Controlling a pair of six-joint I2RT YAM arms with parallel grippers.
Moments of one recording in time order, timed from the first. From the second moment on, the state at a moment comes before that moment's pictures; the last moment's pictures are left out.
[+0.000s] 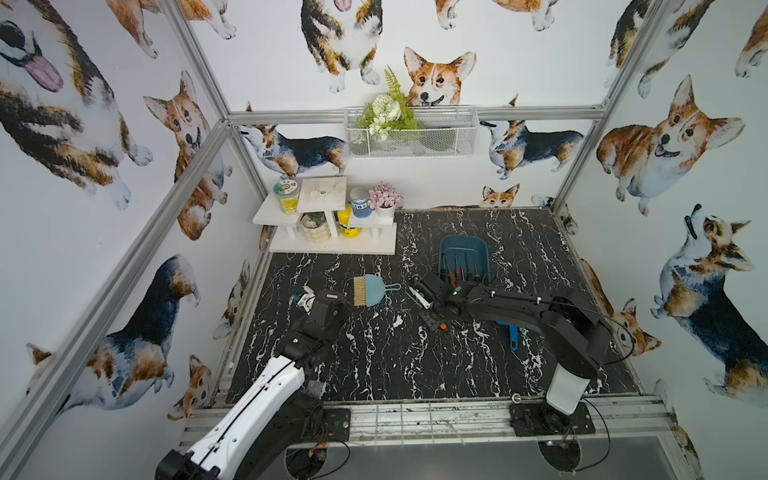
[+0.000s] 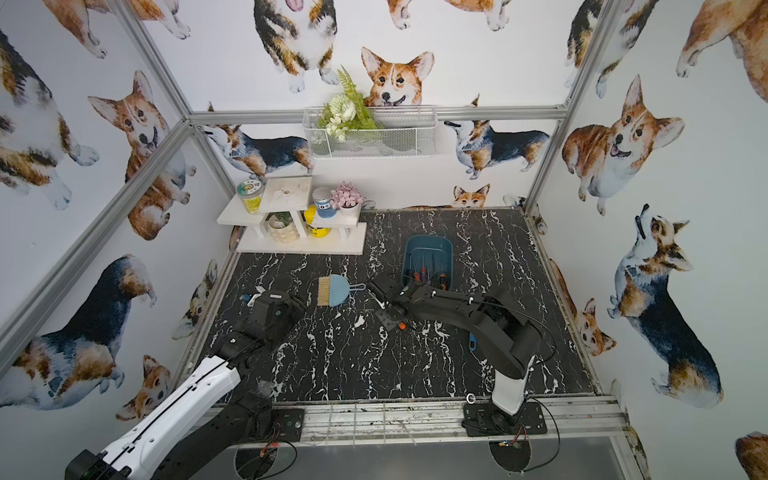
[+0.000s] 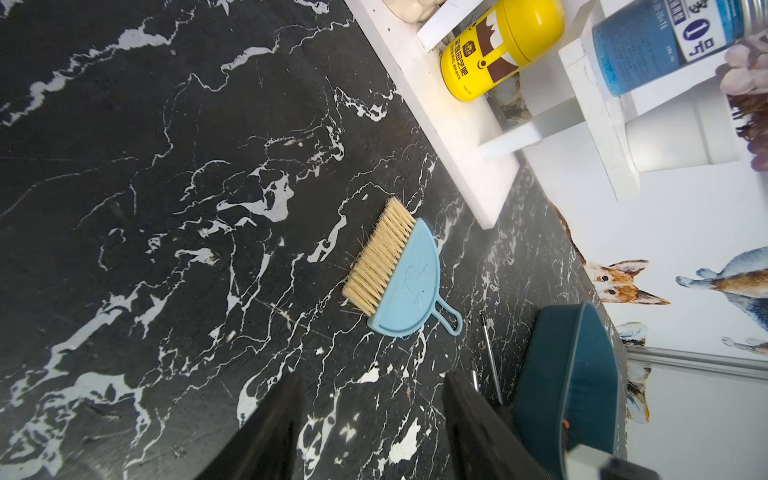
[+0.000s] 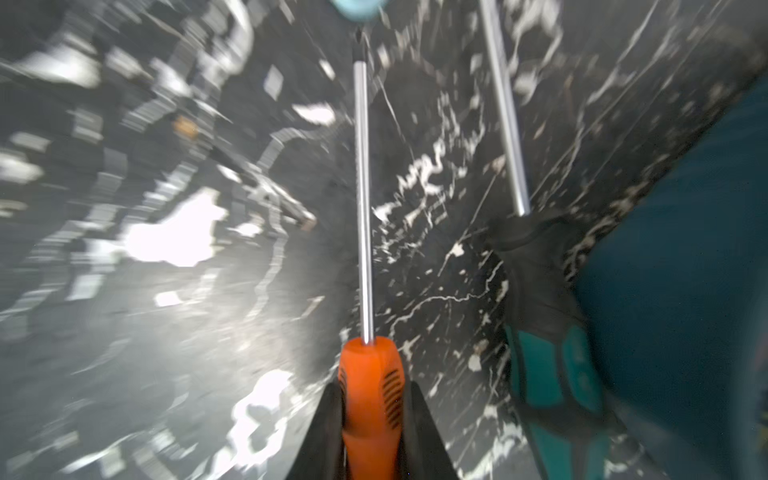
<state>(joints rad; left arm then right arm) -0.39 0.82 0.54 -0.45 -0.31 -1.17 0.82 1.73 1.13 -0.51 0.13 0.15</state>
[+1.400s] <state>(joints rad) -0.72 1.50 0.89 -0.24 -0.14 -1.28 0.33 1.65 1.07 -0.20 0.08 0.45</state>
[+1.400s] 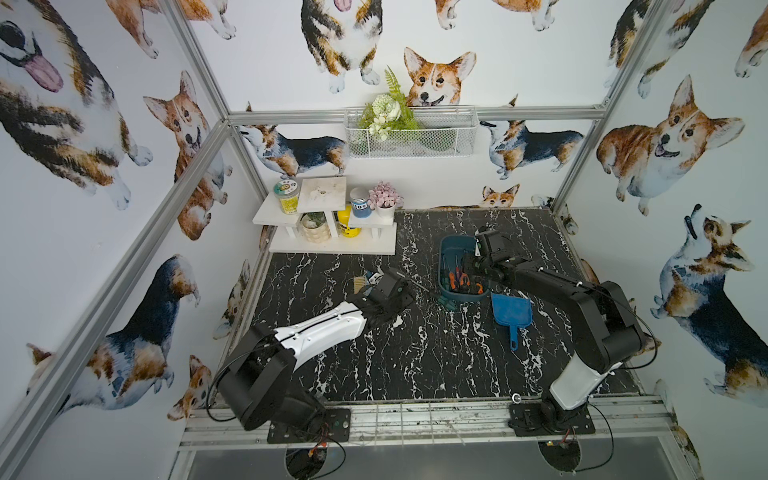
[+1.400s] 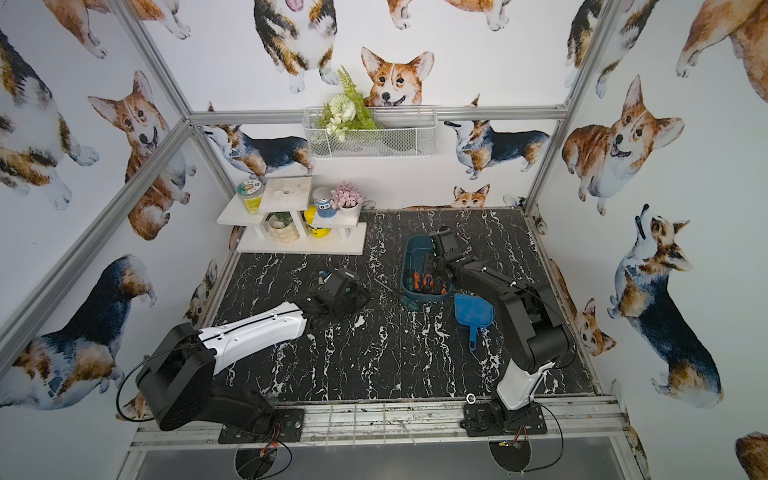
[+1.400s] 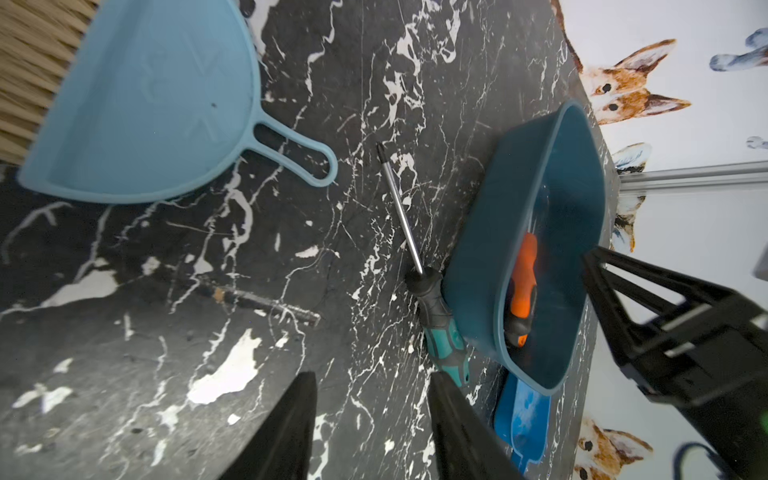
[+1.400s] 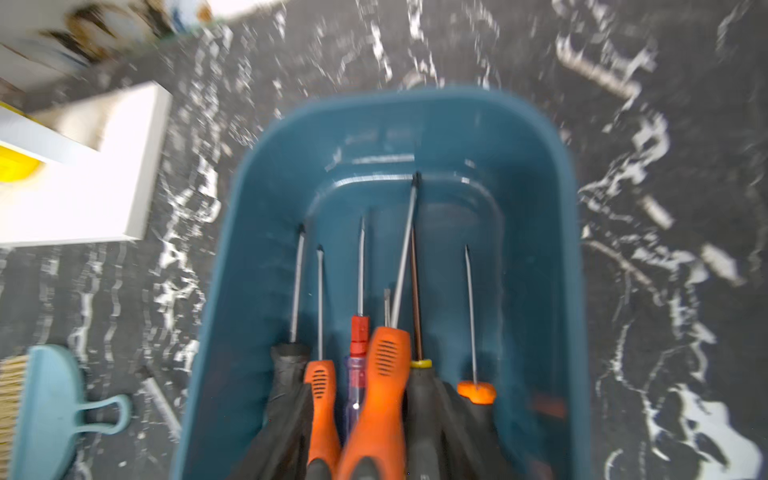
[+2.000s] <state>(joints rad) -0.73 1.91 1.29 -0.36 -0.06 -1.39 0.33 1.03 0.67 -0.17 0.00 0.47</state>
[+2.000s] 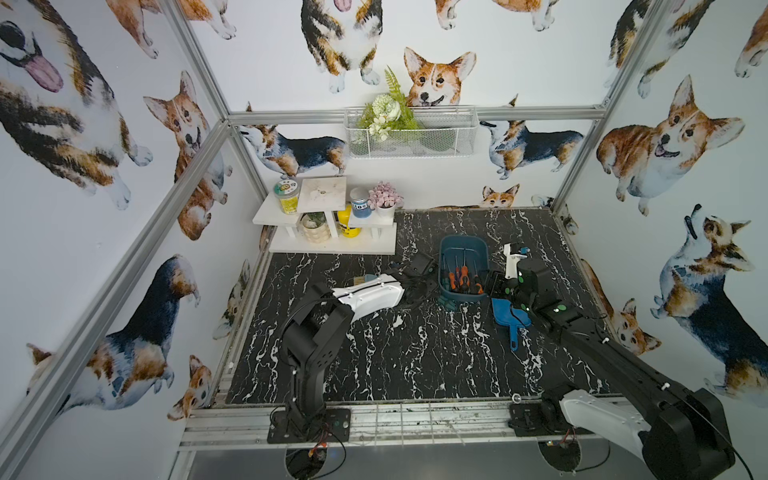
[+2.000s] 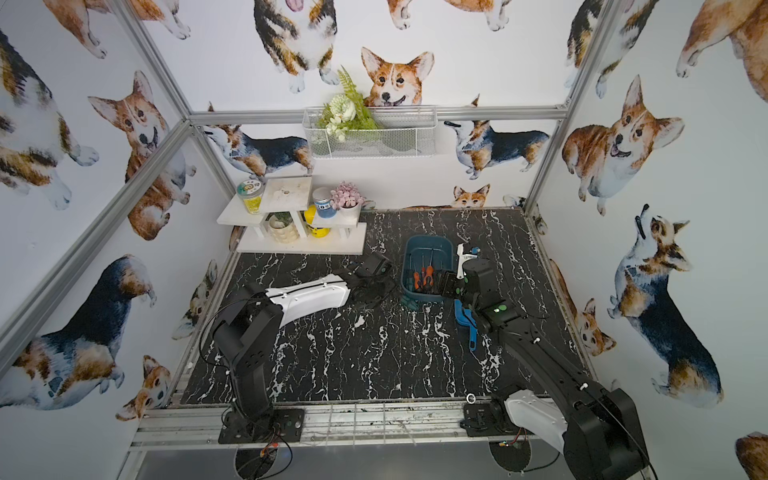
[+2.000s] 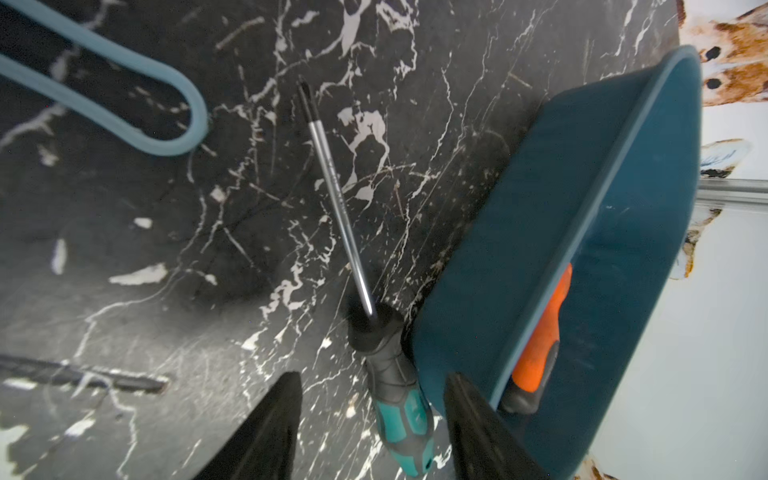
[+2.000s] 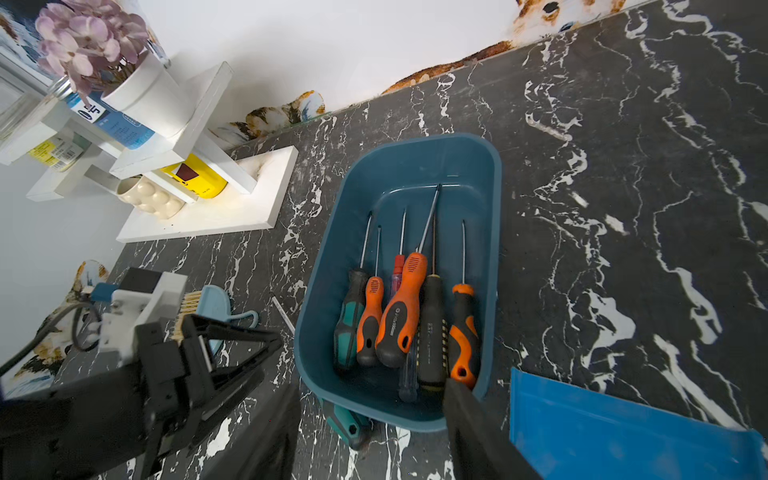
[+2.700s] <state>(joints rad) -0.73 2.07 1.40 -0.40 0.03 -1.46 0.33 1.00 0.70 -0.26 0.05 0.47</state>
